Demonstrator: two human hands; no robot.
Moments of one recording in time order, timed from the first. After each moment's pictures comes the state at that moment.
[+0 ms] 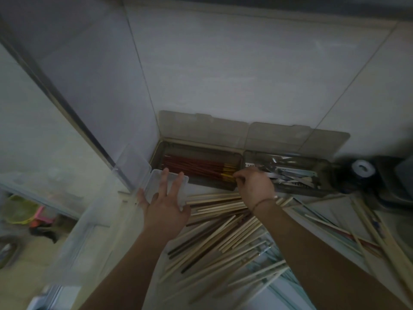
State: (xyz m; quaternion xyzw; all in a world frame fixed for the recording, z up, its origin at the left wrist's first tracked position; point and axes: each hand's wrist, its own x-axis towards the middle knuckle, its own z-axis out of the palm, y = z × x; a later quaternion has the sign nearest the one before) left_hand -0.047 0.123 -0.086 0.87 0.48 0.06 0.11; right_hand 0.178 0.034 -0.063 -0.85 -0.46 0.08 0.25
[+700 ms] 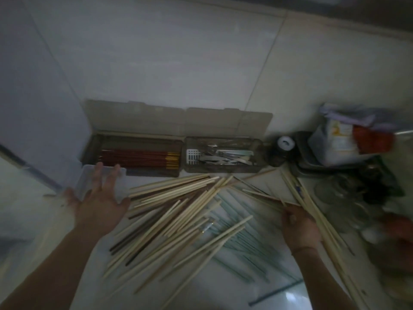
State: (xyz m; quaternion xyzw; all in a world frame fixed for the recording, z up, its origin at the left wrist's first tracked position) left_hand -0.046 0.129 -0.094 0.87 0.49 0.06 0.09; right_hand 0.249 -0.236 -0.109 -0.95 -0.18 -0.07 0.24
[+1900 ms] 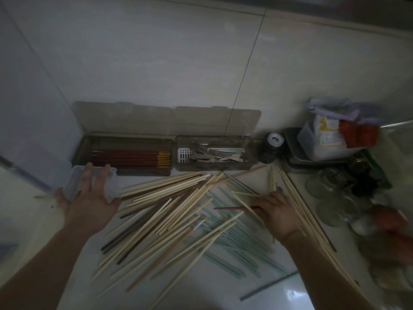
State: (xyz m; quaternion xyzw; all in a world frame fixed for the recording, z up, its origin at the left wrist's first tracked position) left_hand -0.045 0.130 -0.094 0.86 0.50 0.03 0.09; right_hand 0.269 -0.223 -0.107 -0.86 -0.49 -0.08 0.12
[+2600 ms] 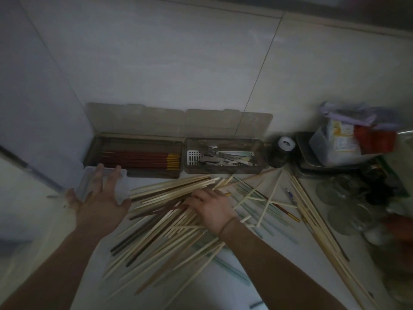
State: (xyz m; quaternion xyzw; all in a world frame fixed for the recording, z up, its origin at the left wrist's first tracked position) left_hand -0.046 0.128 -0.091 0.87 0.49 0.04 0.09; right_hand 0.167 -0.070 -0.094 -0.75 -0.65 -0.02 0.14
